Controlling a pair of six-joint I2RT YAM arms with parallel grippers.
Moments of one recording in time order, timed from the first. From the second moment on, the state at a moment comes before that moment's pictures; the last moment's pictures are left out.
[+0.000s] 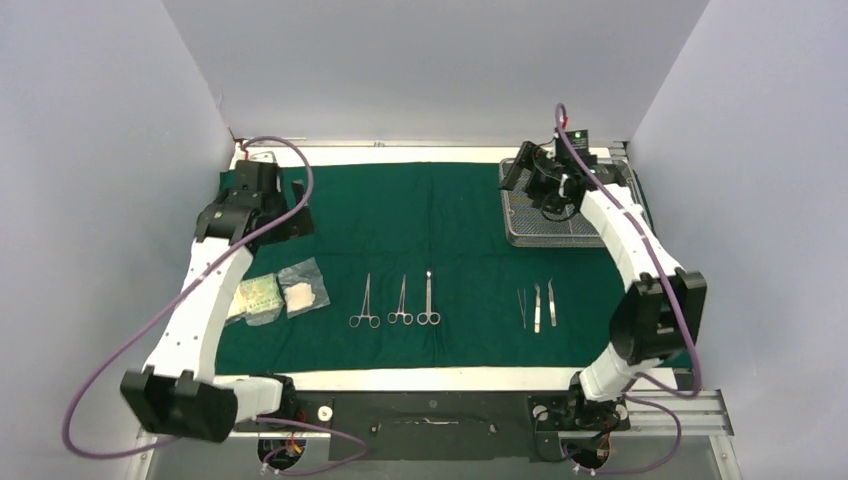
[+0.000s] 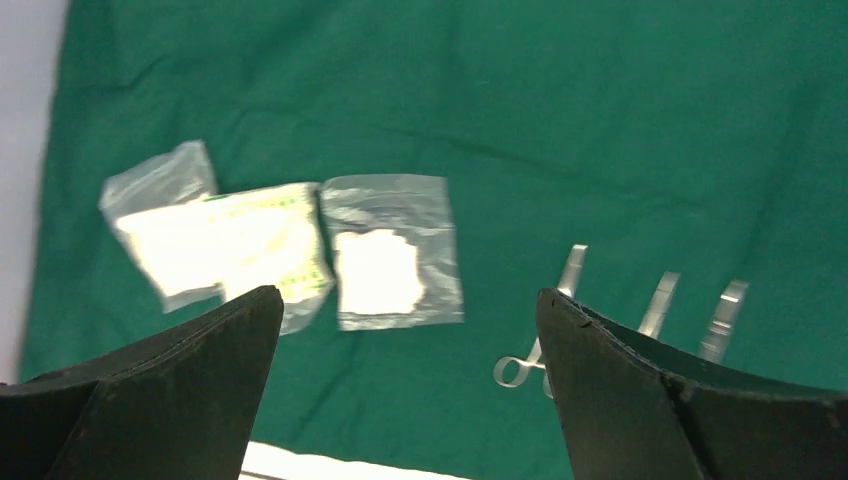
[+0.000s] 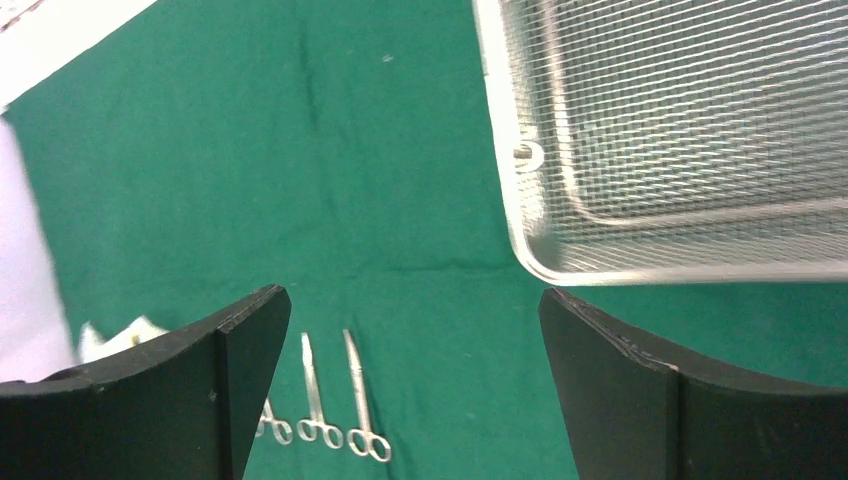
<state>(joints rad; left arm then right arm) -0.14 1.29 1.33 -0.96 -0.29 -0.32 0.15 1.66 1.47 -0.62 -0.24 0.57</state>
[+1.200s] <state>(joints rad) -0.08 0.48 1.68 -1.24 -0.35 -0.44 0.15 0.79 1.77 -1.14 0.67 0.43</state>
